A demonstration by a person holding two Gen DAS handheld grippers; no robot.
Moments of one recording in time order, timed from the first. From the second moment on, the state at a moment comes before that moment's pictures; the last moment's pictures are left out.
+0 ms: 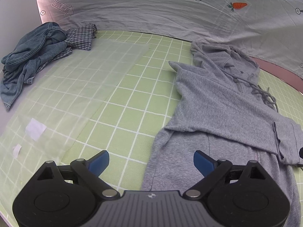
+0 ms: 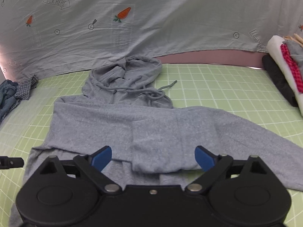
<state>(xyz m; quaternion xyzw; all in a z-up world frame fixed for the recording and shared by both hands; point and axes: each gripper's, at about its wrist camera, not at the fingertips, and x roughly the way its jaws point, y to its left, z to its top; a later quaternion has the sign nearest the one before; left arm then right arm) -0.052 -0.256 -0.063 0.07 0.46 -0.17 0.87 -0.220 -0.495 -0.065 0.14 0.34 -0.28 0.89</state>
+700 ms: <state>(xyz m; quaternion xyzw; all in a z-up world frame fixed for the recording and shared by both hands) -0.051 -0.453 -0.065 0.15 0.44 -0.31 0.83 -0.351 -0.670 -0.121 0.22 0.31 -0.57 0.73</state>
